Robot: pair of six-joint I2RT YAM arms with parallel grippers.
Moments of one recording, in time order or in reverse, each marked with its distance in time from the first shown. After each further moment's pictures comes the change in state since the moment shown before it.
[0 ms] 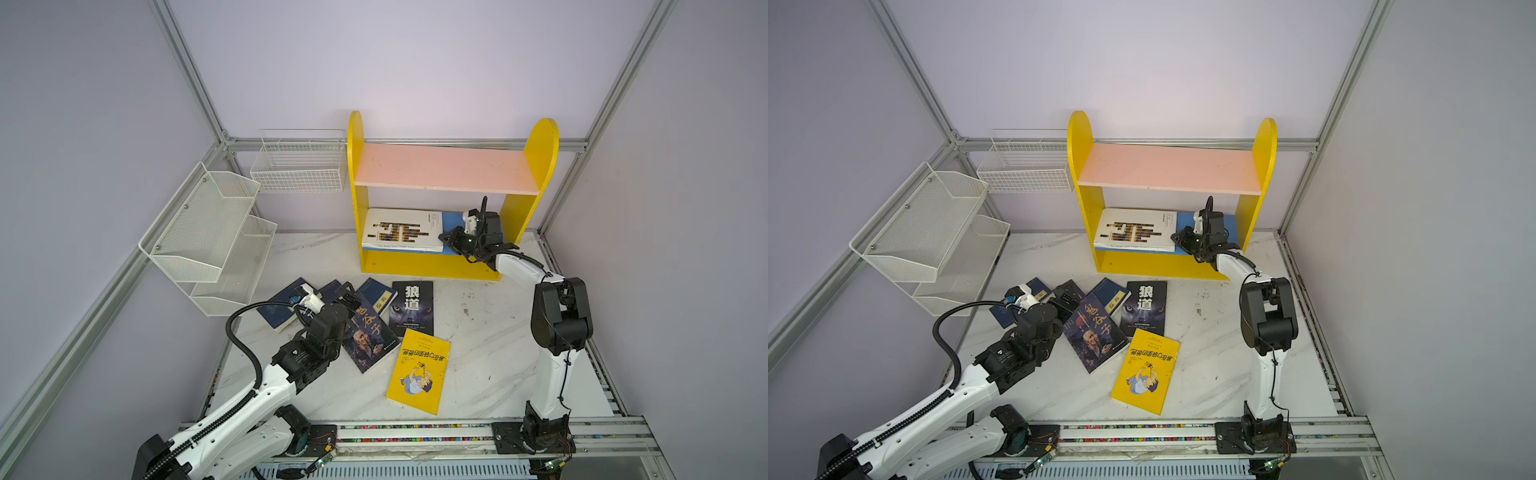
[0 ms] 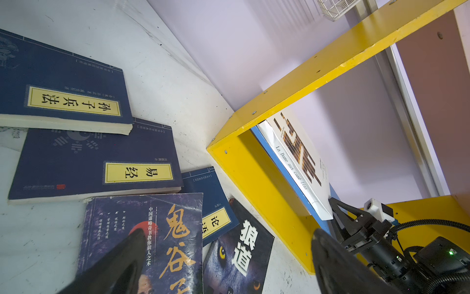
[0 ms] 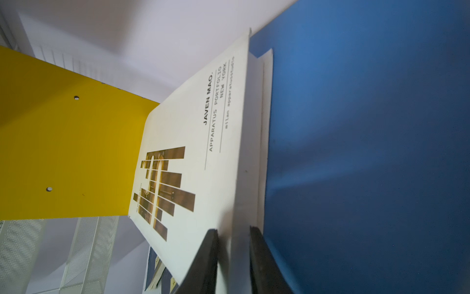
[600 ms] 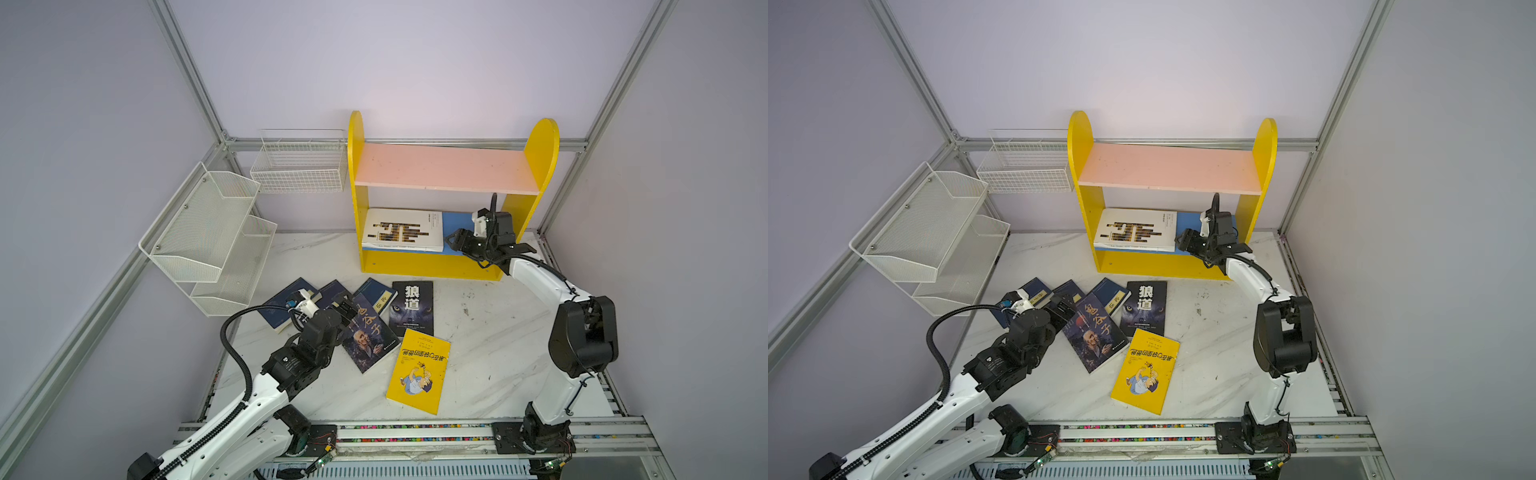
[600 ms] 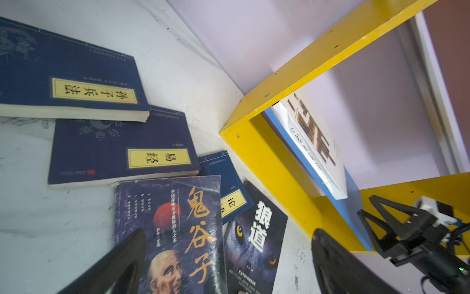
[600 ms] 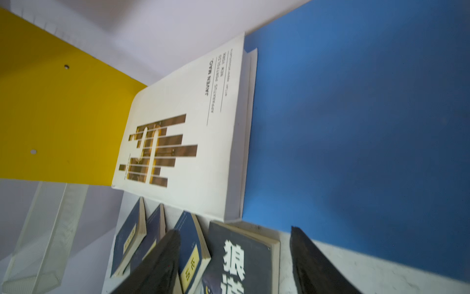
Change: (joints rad) left arm 0.037 -0.113 -0.052 -0.149 0.121 0.026; right arm 0.006 -0.285 -0.150 -0.204 0.130 -0.204
